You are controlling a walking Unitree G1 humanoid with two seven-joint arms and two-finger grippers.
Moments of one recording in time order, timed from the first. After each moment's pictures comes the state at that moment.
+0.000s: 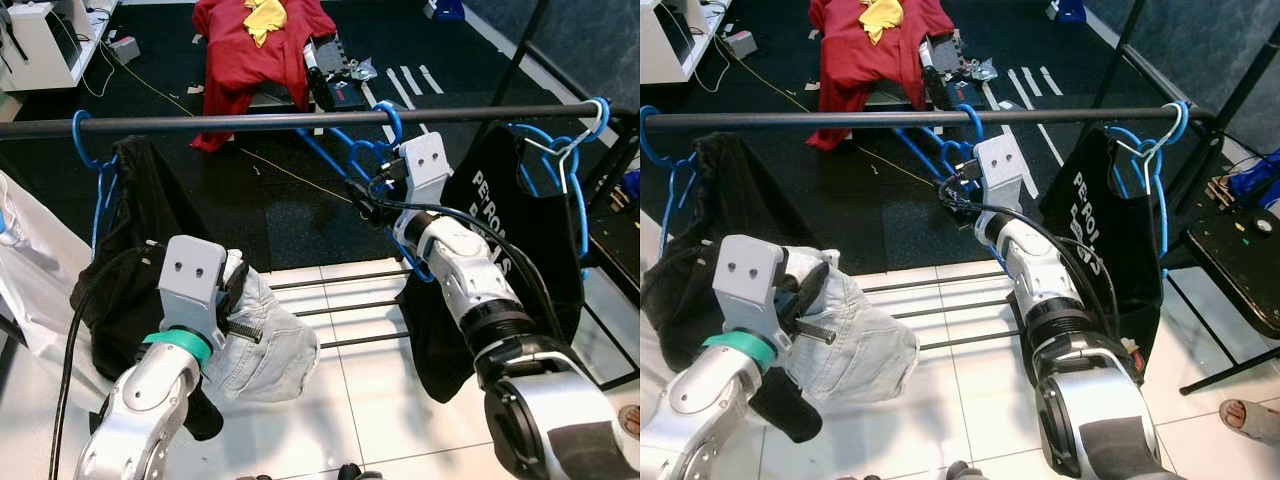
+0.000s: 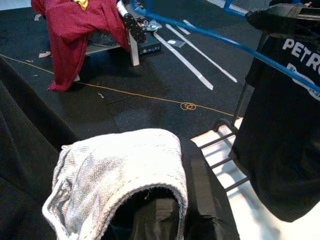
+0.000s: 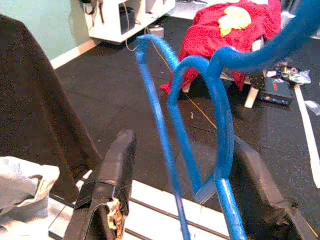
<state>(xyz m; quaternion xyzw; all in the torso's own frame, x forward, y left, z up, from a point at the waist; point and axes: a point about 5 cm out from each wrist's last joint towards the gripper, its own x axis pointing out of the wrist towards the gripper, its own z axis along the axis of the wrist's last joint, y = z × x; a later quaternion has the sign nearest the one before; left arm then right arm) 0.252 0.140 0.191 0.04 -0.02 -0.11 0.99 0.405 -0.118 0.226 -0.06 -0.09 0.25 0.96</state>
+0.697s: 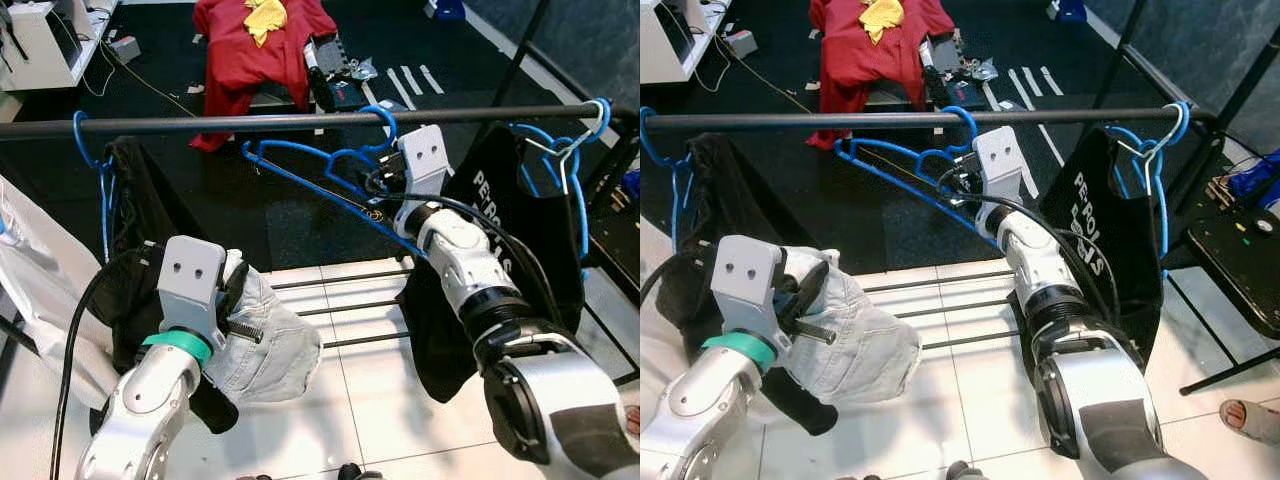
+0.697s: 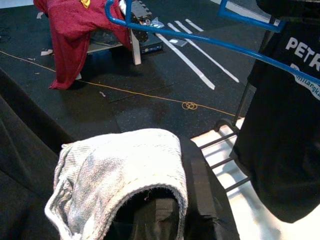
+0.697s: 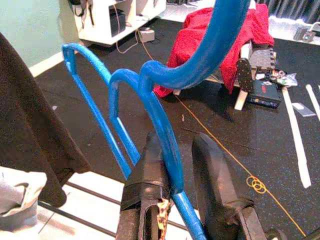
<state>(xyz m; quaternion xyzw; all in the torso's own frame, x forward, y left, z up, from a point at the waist) 0.252 0.140 0.190 0.04 -0.02 -0.11 0.99 0.410 -0.120 0.233 -0.06 -0.09 0.24 0.96</state>
